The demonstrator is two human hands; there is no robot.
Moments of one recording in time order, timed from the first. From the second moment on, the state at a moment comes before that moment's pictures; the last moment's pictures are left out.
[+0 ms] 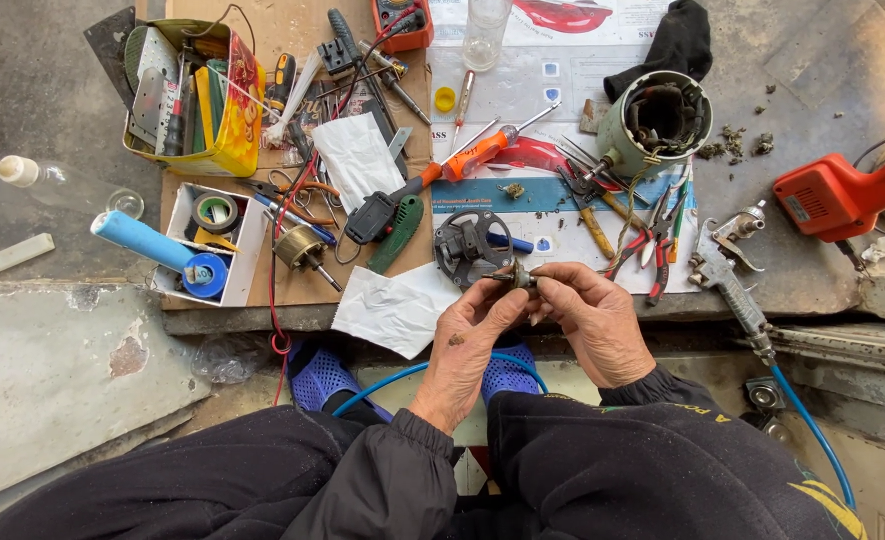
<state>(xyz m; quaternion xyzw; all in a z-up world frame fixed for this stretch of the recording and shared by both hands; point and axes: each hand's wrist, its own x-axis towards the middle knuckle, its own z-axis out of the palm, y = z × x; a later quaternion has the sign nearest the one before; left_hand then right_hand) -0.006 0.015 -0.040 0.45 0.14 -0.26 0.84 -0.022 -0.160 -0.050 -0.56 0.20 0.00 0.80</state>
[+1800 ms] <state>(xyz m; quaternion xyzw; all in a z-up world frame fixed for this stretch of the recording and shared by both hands) -0.003 0.010 -0.024 0.59 0.09 -0.18 0.78 -0.022 -0.151 -0.031 -0.77 0.12 -0.01 0.62</state>
